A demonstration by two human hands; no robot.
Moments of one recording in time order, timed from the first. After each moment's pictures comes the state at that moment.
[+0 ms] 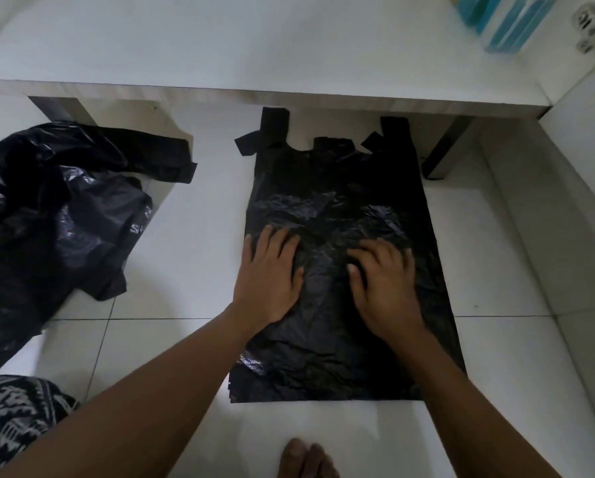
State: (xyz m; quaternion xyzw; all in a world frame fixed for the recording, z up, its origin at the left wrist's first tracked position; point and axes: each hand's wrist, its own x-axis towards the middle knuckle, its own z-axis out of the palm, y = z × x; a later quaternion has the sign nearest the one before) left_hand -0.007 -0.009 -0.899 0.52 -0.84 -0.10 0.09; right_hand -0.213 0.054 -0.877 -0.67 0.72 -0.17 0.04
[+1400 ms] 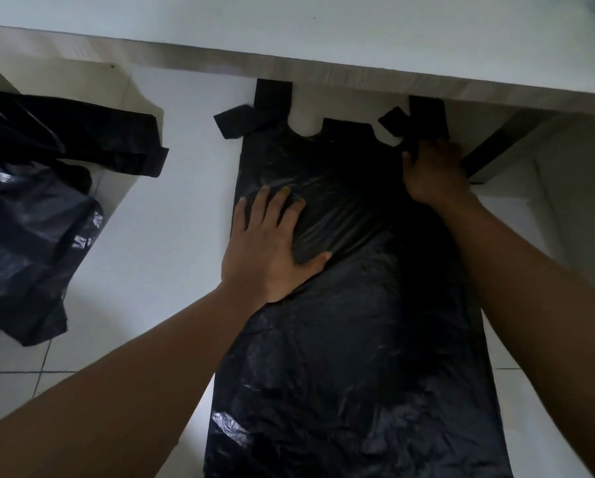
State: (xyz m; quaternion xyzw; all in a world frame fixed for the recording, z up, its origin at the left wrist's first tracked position) left_hand -0.025 -0.101 -0.918 0.54 -0.83 -0.11 0.09; right_hand -0.322 -0.187 -0.896 -0.58 0.81 -0.02 0.06
